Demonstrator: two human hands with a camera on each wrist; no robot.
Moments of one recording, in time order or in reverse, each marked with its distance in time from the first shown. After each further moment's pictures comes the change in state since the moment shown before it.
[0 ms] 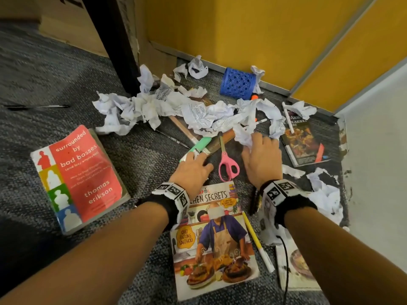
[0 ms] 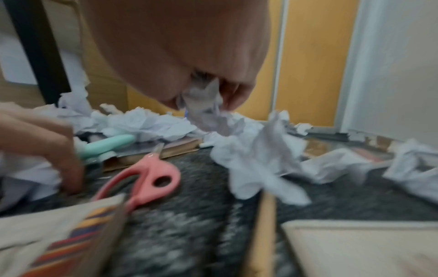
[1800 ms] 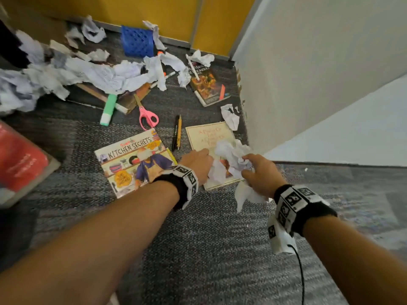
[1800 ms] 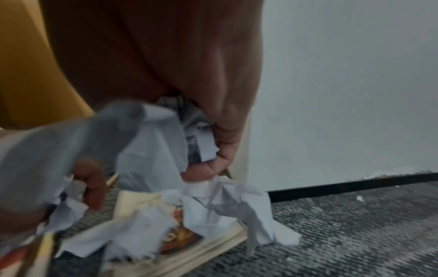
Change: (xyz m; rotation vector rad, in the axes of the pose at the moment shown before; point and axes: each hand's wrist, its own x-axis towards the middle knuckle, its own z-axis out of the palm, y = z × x) left_hand -0.079 0.218 -0.029 -0.028 -0.281 0.368; right_hand -0.261 0.127 -0.130 0.430 -0.450 0.536
